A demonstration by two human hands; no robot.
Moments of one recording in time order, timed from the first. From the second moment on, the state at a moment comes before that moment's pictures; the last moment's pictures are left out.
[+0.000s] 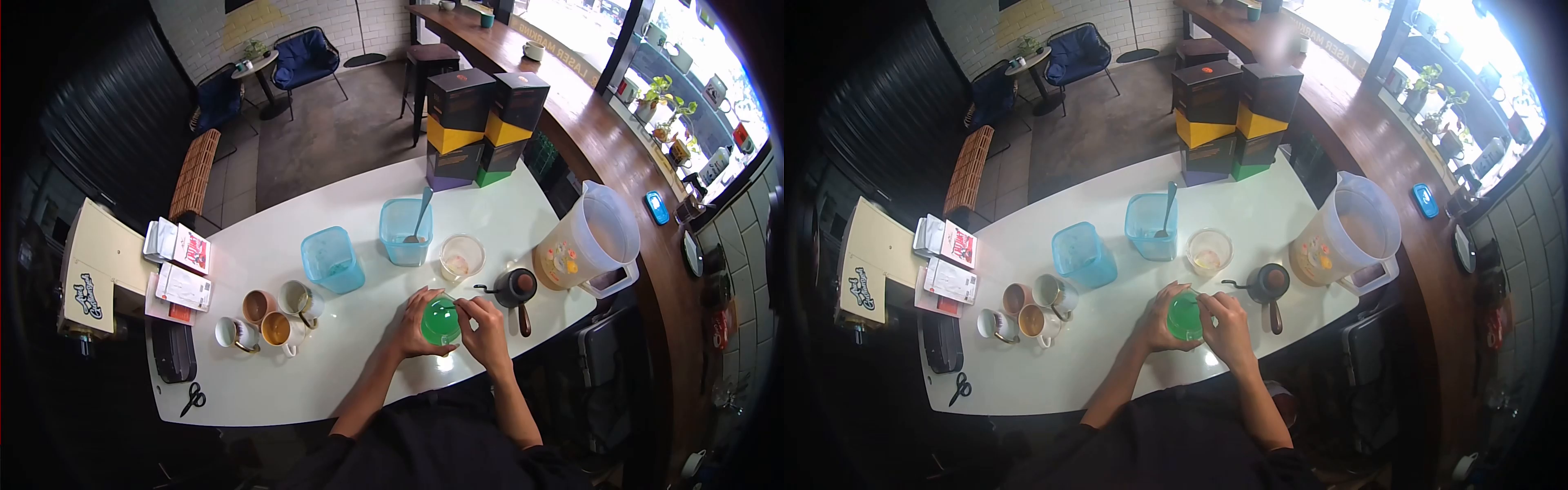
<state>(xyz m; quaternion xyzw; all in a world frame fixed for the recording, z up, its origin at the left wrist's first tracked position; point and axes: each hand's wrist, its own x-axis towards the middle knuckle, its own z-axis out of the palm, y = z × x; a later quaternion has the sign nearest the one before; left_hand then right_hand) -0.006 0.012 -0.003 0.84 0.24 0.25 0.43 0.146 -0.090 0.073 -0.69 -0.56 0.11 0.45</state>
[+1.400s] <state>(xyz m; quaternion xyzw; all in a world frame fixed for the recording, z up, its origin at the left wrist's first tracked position) -0.006 0.011 0.002 0.84 0.24 0.25 0.43 0.157 -0.079 0.069 -0.68 -0.56 0.14 0.46</state>
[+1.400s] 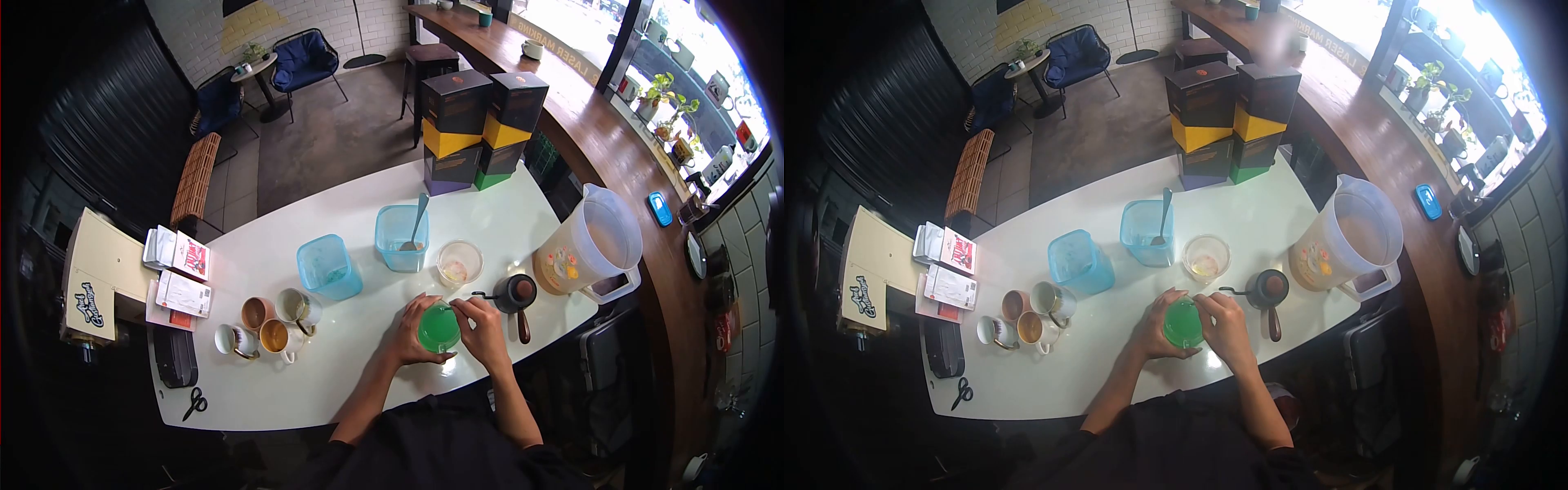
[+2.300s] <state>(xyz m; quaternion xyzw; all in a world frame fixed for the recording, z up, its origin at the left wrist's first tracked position) -0.006 0.010 -0.001 0.83 0.24 0.25 0.43 0.149 -0.079 0.070 -0.65 -0.64 0.06 0.41</state>
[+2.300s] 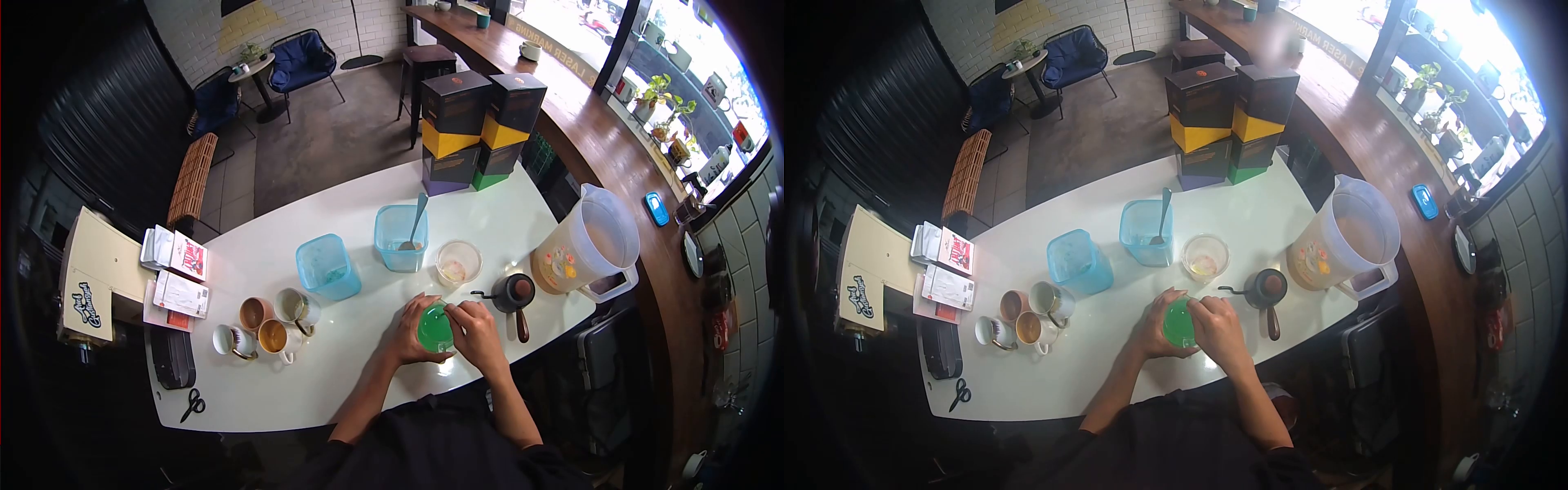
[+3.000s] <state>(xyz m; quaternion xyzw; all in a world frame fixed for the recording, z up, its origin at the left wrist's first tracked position) -0.007 0.011 -0.004 0.83 0.25 0.25 0.43 0.148 -0.081 0.070 -0.66 -0.63 0.05 0.40</state>
